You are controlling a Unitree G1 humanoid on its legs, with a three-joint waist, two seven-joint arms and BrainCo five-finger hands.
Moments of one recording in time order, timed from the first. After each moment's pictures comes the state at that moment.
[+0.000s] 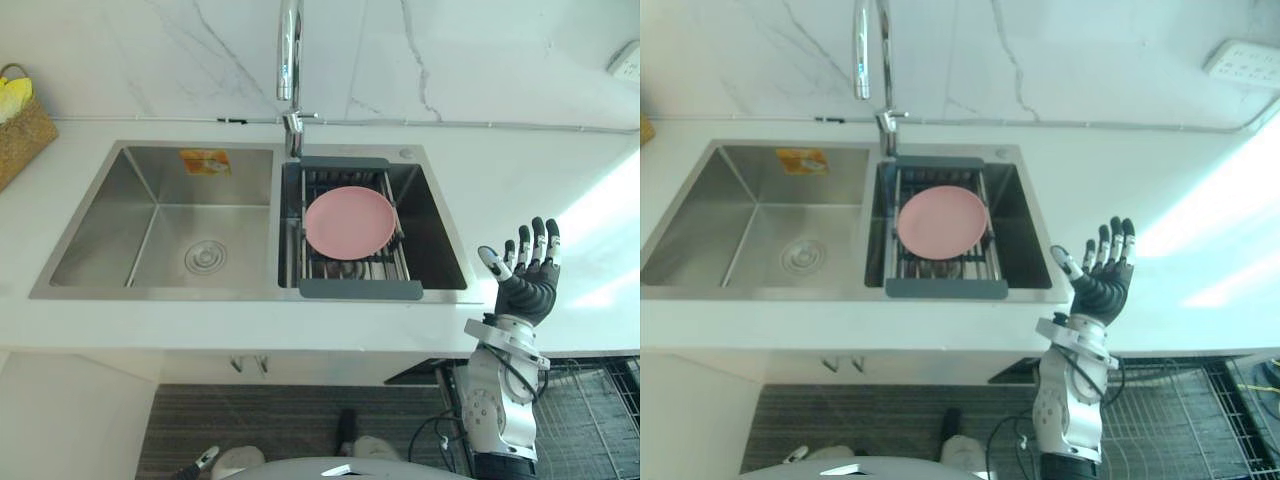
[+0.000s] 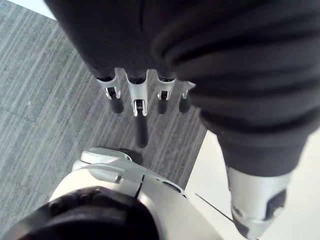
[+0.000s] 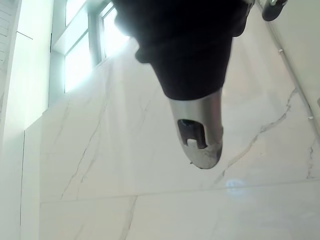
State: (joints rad) left arm 0.25 0.10 0.17 0.87 -0.23 0.25 0.01; right arm 0.12 -0.11 -0.21 -0.22 0.48 -0.35 -0.15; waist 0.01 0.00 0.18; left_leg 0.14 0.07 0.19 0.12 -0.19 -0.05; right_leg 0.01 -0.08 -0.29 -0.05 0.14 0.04
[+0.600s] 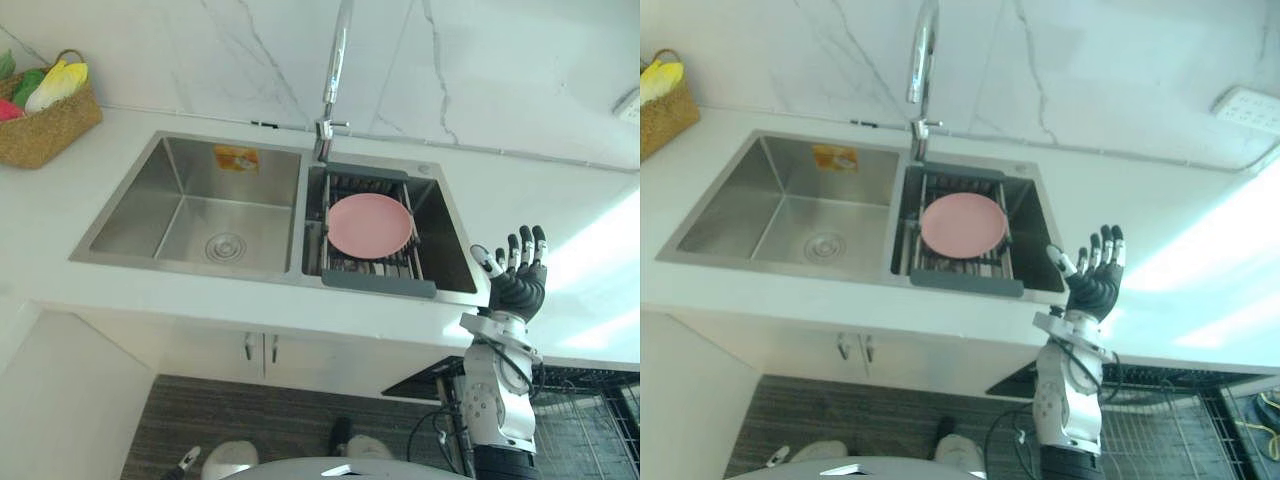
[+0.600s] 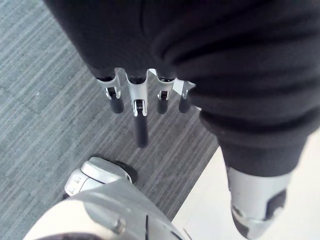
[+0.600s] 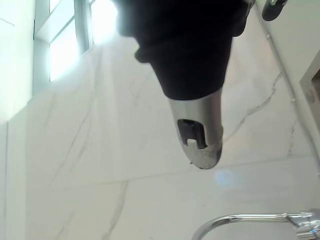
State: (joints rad) left arm 0.26 0.11 0.24 0.88 -0.35 0.23 0.17; right arm 0.08 -0.12 -0.24 -0.20 0.44 -0.21 -0.23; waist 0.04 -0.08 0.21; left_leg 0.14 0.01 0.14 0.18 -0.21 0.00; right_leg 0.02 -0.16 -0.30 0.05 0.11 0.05
